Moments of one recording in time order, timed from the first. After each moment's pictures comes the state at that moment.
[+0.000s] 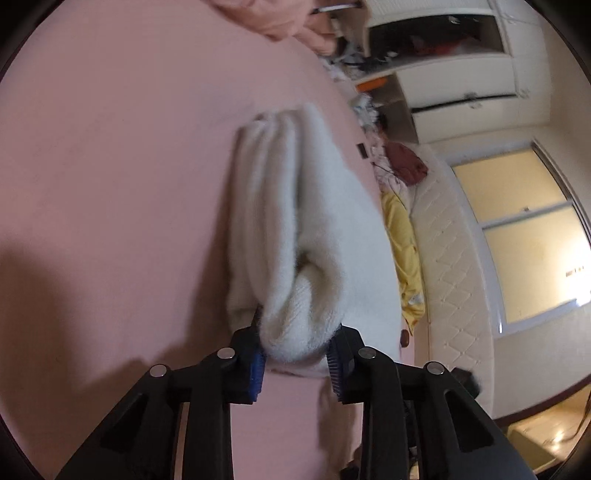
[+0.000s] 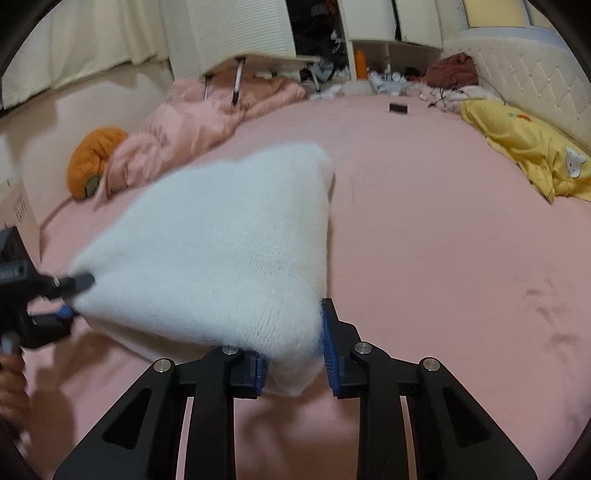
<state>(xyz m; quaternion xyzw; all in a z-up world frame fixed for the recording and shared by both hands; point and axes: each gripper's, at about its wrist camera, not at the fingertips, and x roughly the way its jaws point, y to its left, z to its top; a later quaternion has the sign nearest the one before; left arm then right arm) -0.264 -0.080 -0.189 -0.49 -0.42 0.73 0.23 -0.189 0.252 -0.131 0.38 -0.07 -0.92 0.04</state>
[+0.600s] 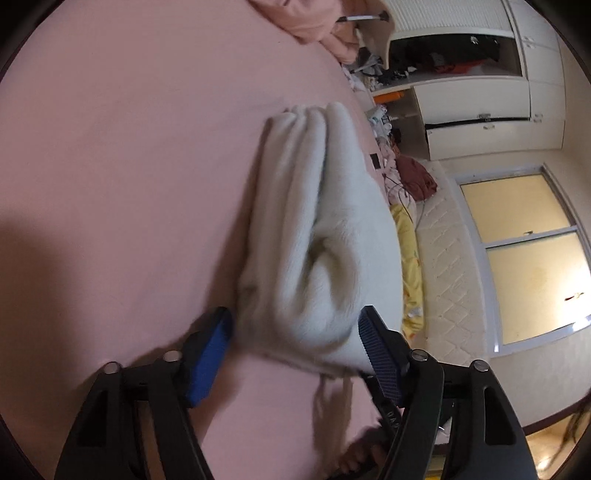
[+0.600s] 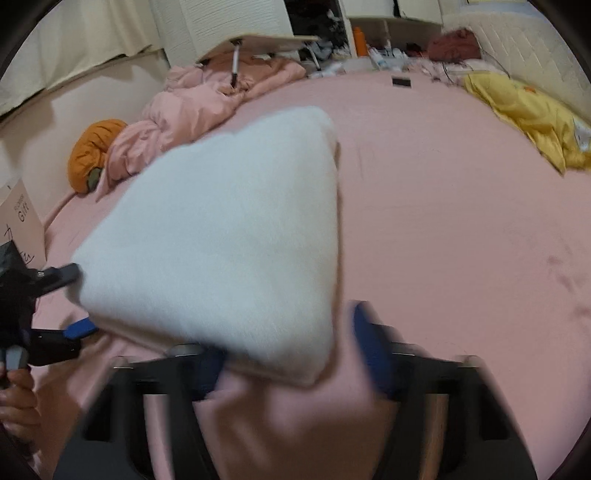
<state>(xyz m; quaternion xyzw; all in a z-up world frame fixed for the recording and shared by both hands) -0.240 -0.076 -0.194 -0.48 -0.45 0.73 0.19 -0.197 0.252 -0.140 0.40 -0.09 -0.91 0.05</state>
